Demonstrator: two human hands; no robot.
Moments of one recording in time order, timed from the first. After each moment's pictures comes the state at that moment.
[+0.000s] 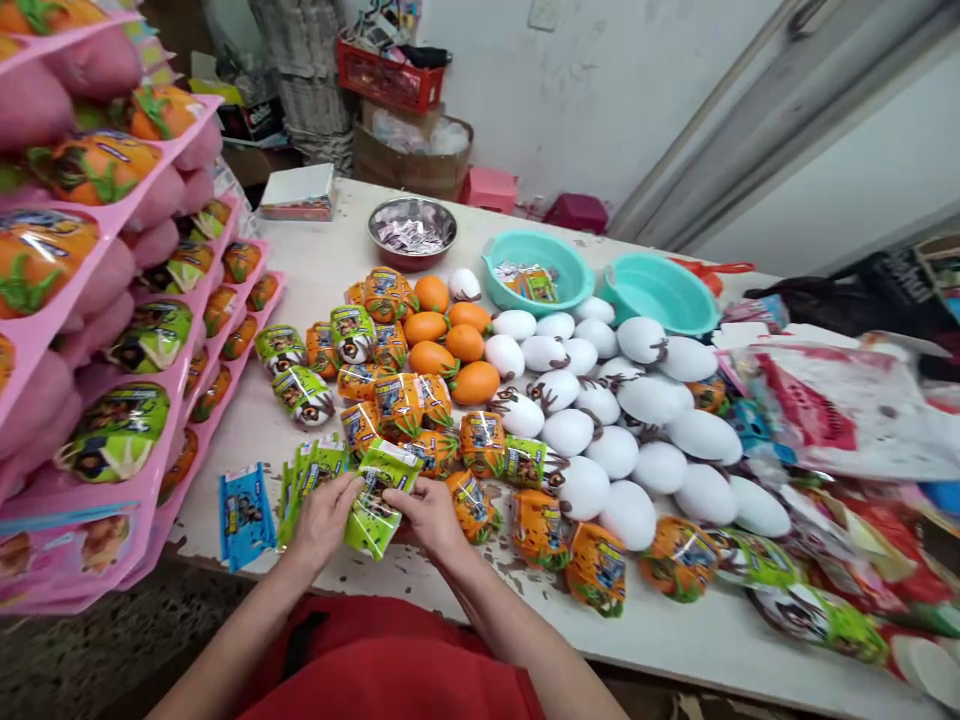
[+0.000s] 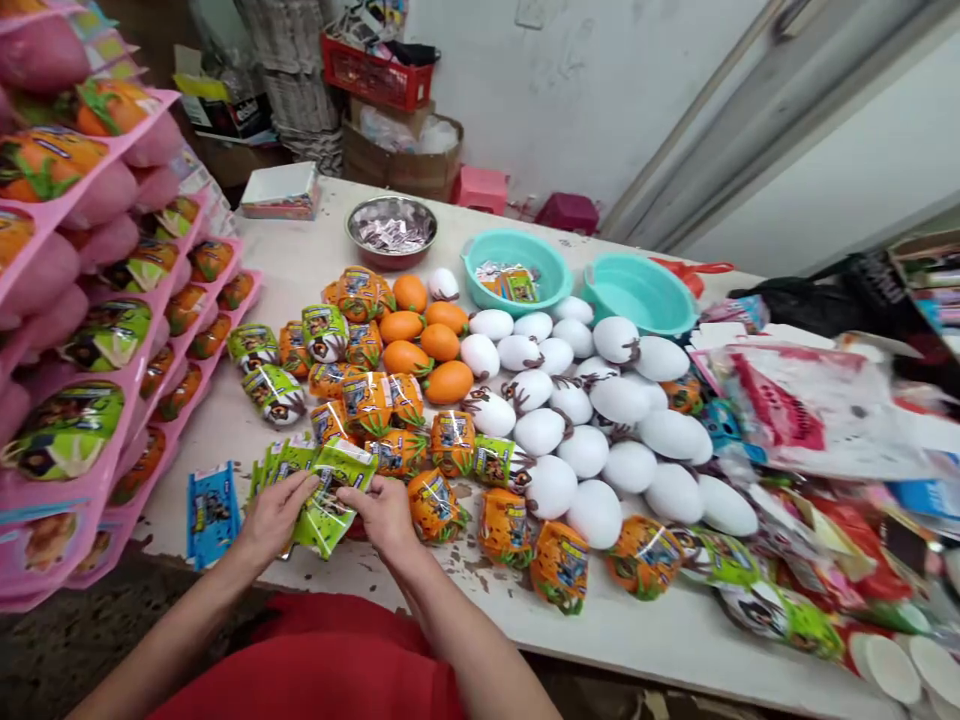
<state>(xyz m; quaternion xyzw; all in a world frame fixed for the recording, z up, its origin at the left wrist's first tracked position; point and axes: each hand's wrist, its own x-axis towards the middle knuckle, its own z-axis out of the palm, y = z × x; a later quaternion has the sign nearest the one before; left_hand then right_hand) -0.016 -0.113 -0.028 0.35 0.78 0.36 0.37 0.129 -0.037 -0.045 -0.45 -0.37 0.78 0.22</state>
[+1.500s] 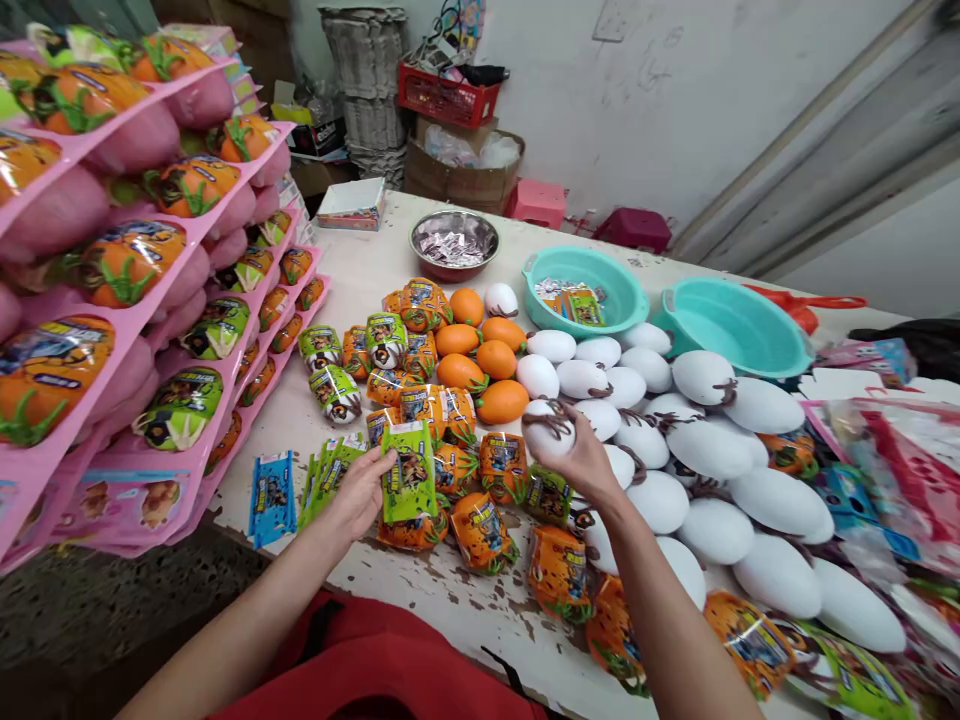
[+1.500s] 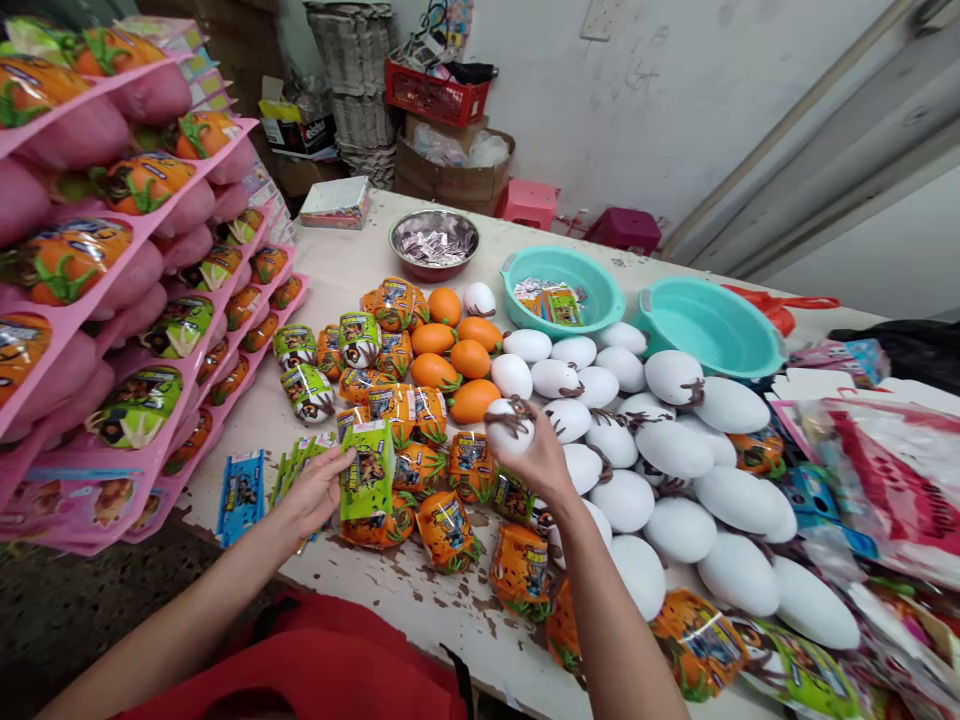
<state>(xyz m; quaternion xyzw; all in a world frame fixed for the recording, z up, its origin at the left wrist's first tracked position) 0.007 -0.059 -0.026 -0.08 0.57 0.64 0.52 0.251 0.146 -0.018 -0.47 -0.79 0.35 0.17</state>
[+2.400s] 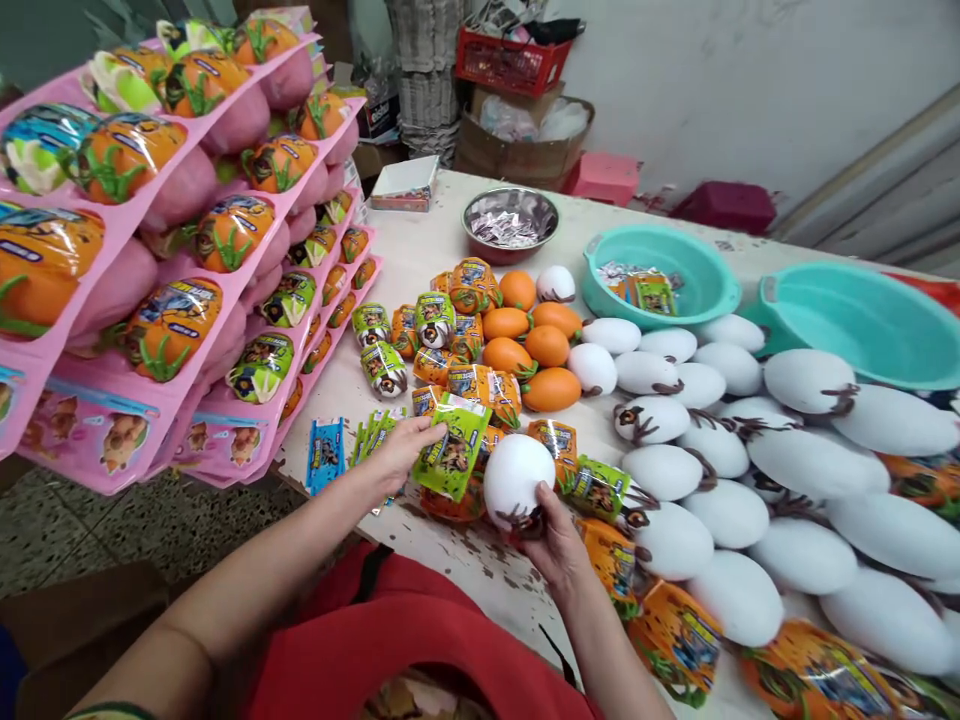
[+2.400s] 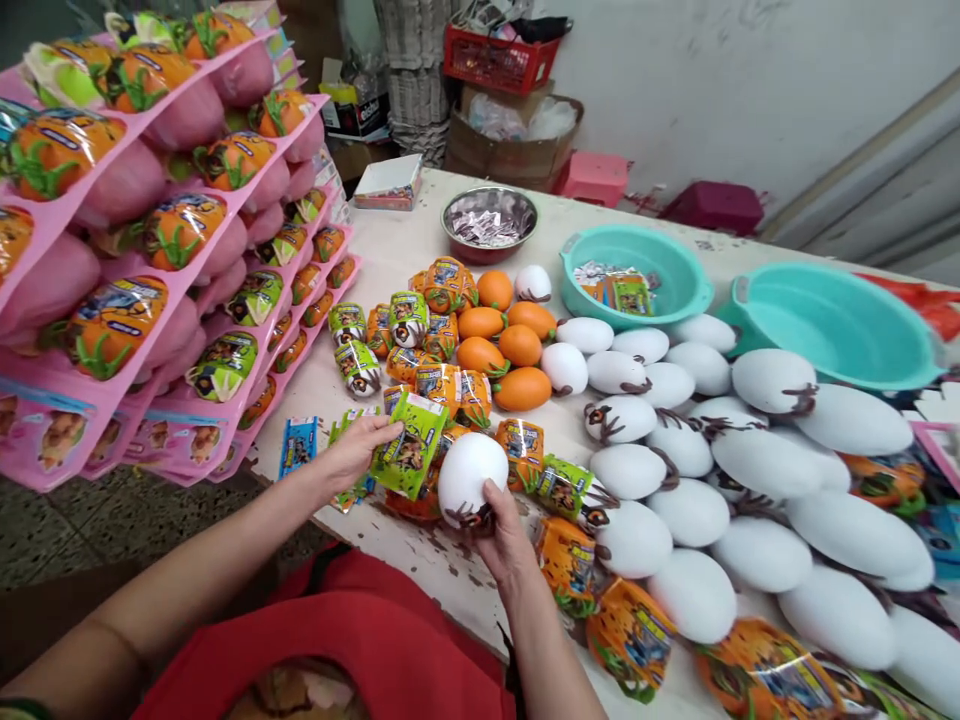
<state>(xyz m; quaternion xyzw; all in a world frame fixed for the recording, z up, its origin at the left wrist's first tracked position) -0.016 -0.067 0.009 0.07 0.57 0.57 0.59 0.205 -0.005 -0.033 -0.49 -0.17 0.82 0.23</state>
